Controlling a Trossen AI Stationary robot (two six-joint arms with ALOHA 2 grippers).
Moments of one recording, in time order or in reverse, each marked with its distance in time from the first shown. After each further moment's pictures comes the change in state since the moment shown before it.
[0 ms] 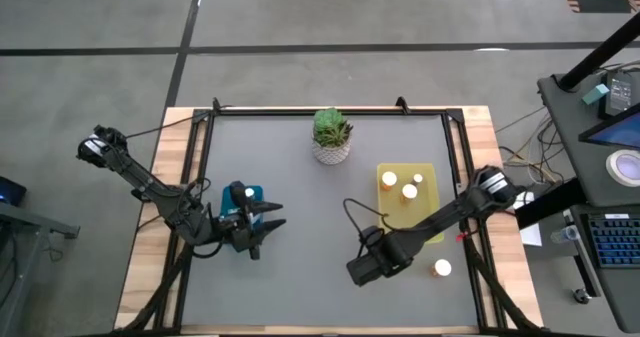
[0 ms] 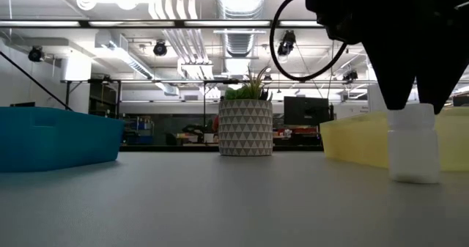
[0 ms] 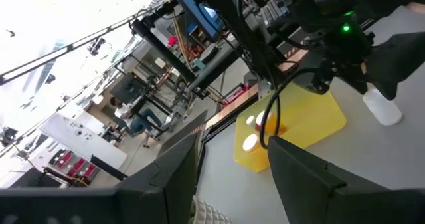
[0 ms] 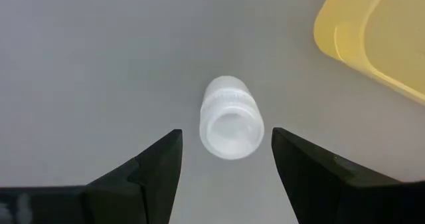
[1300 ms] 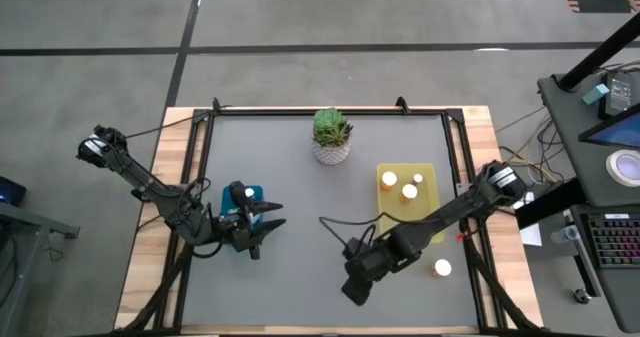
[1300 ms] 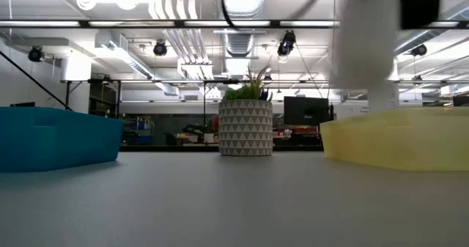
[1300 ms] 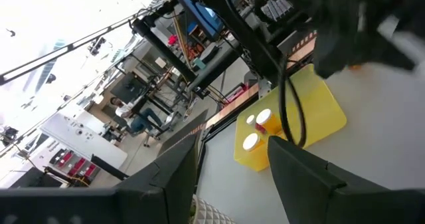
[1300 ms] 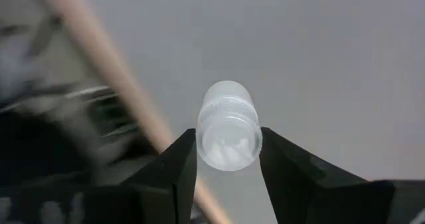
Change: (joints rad) left arm 0.000 0.000 -0.002 0.000 -0.002 0.000; right arm -0.004 -0.076 0.000 0.312 -0.116 -0.425
